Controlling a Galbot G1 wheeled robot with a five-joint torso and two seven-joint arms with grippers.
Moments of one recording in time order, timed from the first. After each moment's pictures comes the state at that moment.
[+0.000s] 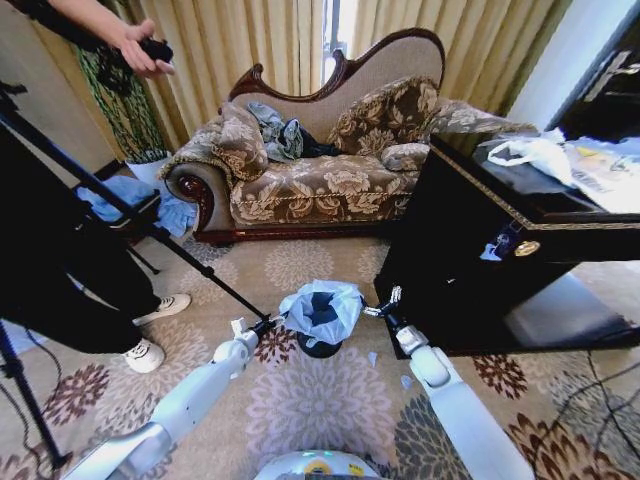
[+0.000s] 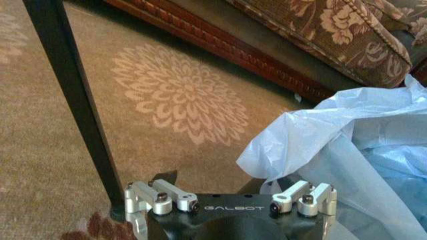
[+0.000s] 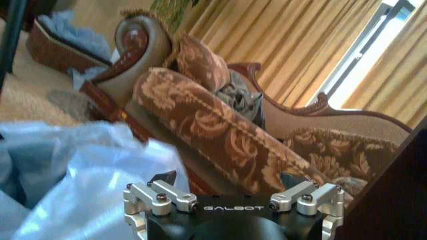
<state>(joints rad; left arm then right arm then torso) 0.78 -1.05 0.11 -1.10 -1.12 0.01 0.16 -1.10 1.12 0.29 1.60 -0.22 0.30 -0.04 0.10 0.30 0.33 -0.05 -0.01</state>
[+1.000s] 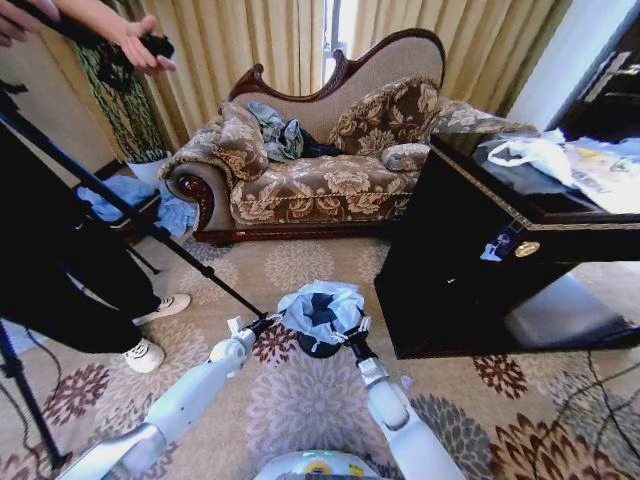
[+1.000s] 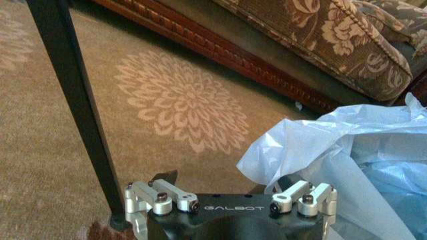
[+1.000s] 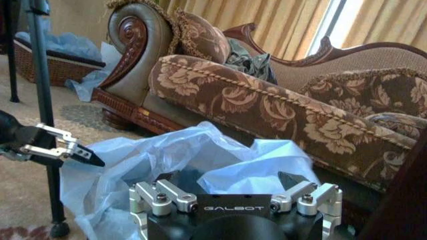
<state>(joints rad) 0.78 -1.03 0.10 -1.12 -1.15 0.02 0.15 -1.15 1.38 0.12 1.52 -0.27 0.17 0.15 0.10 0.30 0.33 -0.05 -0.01</state>
